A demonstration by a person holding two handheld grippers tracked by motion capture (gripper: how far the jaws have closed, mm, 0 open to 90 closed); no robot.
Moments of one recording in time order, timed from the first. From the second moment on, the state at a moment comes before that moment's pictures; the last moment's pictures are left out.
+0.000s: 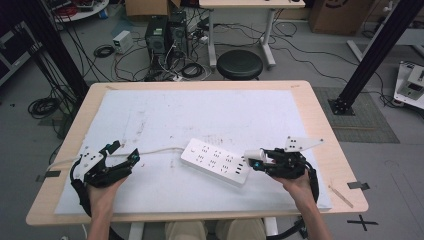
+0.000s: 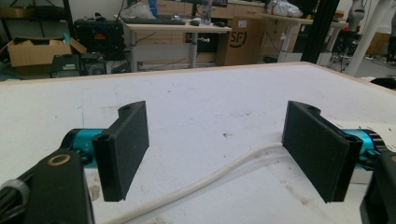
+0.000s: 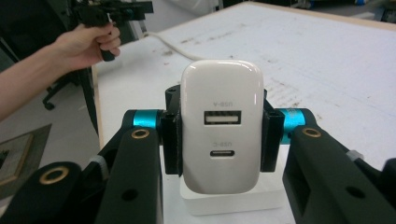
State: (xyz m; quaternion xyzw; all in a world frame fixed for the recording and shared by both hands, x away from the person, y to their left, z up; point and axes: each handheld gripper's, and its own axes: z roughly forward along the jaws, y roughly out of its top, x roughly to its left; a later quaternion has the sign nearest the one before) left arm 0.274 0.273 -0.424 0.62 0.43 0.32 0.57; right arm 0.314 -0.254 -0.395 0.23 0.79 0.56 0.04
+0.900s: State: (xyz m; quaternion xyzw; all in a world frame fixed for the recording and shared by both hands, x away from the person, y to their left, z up) left arm 0.265 0.280 -0.432 0.63 0.44 0.34 0.55; right arm 0.368 -0.191 -0.369 0.23 0.91 0.34 0.01
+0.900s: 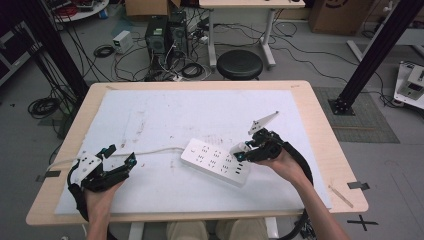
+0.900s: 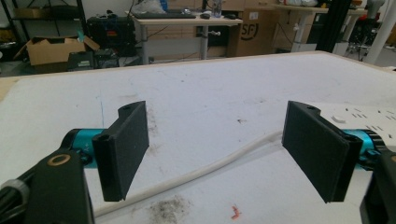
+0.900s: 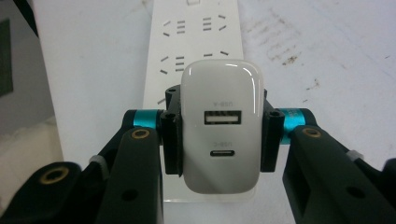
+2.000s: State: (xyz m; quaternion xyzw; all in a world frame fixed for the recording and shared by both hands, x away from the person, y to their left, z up) left arm 0.252 0.287 -0.438 0.62 0.44 0.35 0.55; right arm 0.388 -0.137 -0.359 0.18 0.97 0.17 0.01
